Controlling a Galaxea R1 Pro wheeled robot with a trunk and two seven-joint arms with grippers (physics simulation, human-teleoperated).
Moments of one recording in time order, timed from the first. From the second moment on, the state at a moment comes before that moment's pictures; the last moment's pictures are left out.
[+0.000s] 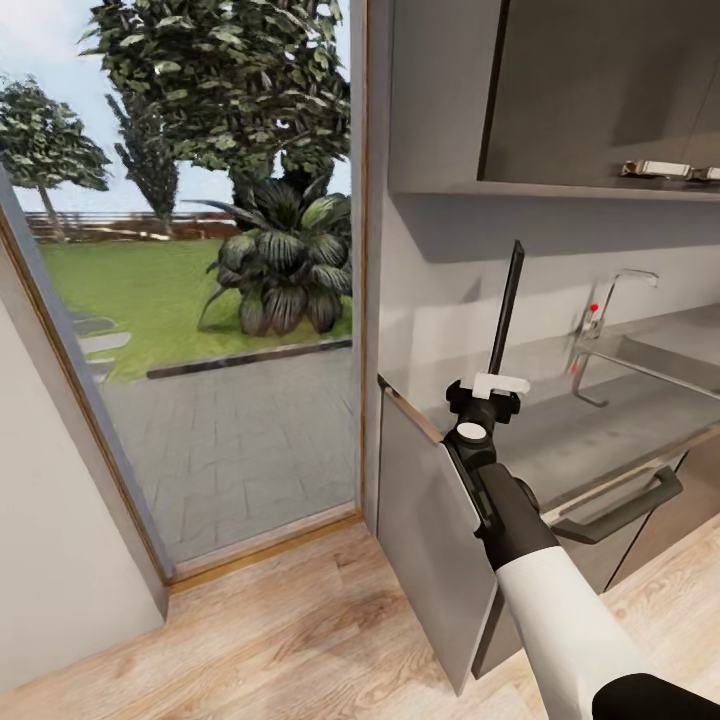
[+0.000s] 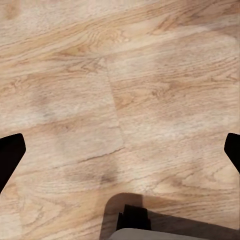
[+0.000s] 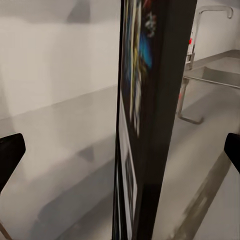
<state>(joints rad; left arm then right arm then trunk) 0.01 0.03 0.19 -0.62 0.00 -0.06 0.00 -0.82 0.10 0.20 -1.13 -0.05 0.34 -0.69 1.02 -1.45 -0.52</state>
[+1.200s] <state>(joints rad) 0.01 0.03 0.19 -0.62 0.00 -0.06 0.00 -0.82 0.10 0.20 -1.13 -0.05 0.34 -0.69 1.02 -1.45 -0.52</state>
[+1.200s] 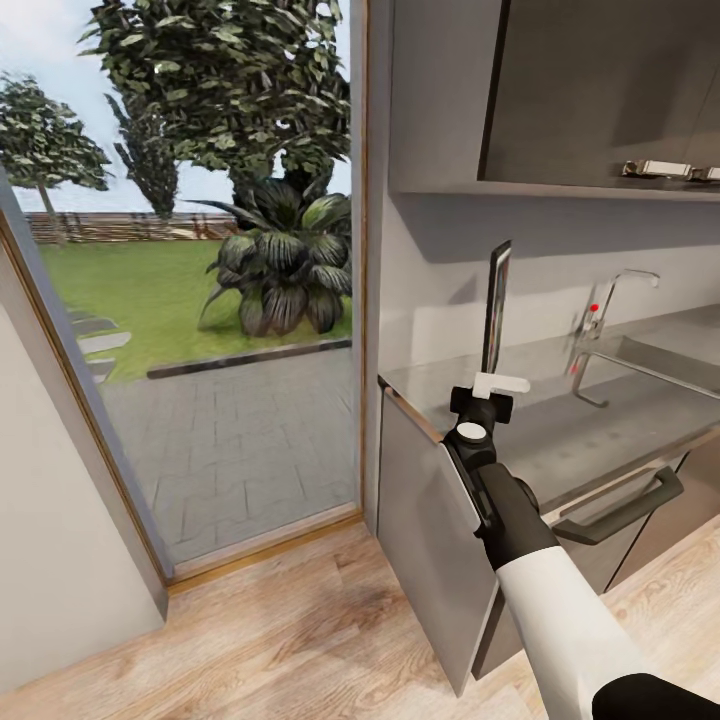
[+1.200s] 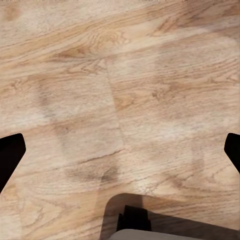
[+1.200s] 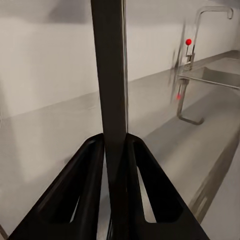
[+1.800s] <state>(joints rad) 0.01 0.03 0.22 -0.62 0.00 -0.06 0.00 -0.82 0.11 0.21 -1.18 -0.05 0.35 -0.70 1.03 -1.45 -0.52</state>
